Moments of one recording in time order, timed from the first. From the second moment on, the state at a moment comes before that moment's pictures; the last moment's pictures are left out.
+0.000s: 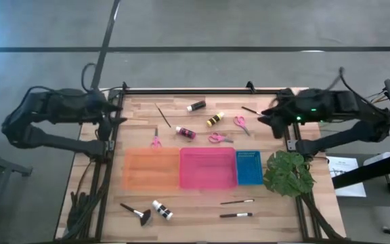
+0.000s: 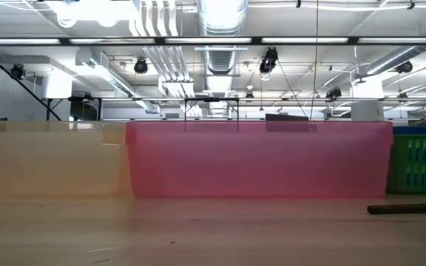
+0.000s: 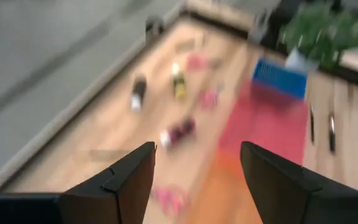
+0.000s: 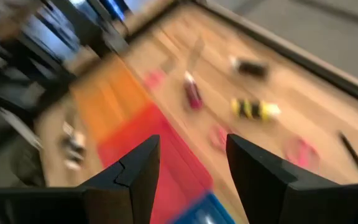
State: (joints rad) left arm 0.07 0.81 1.40 -1.28 -0.23 -0.36; right arm 0.00 1.01 1.48 -1.17 0.23 0.67
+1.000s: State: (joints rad) left arm 0.07 0.85 1.29 -0.83 -0.11 -0.41; right arm -0.47 1.63 1.45 -1.36 0.08 0.49
